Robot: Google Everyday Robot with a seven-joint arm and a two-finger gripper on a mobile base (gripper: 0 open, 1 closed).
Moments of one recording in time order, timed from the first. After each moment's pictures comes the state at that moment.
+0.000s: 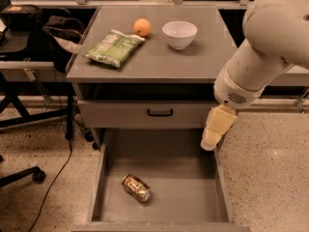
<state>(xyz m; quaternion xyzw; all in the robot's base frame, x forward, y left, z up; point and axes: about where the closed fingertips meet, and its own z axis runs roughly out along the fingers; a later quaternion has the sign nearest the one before) 0.489 -0.152 0.845 -0.57 0.80 0.02 0.15</state>
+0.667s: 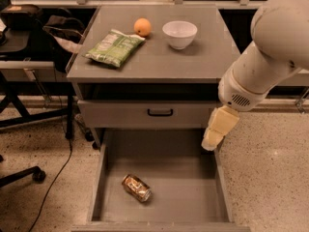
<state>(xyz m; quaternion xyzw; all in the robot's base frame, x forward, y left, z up) 0.489 -0.154 0.844 -0.56 0.81 0.02 0.16</state>
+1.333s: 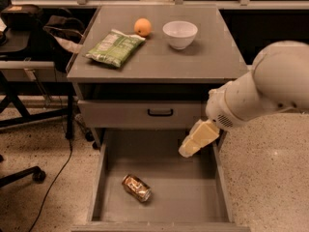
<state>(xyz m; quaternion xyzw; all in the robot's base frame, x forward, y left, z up) 0.489 -0.116 0.819 -0.50 0.82 0.07 0.27</state>
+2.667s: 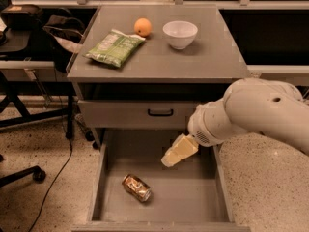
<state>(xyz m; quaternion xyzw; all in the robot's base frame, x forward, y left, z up) 0.492 -0.084 0.766 -0.46 0.84 0.08 0.29</state>
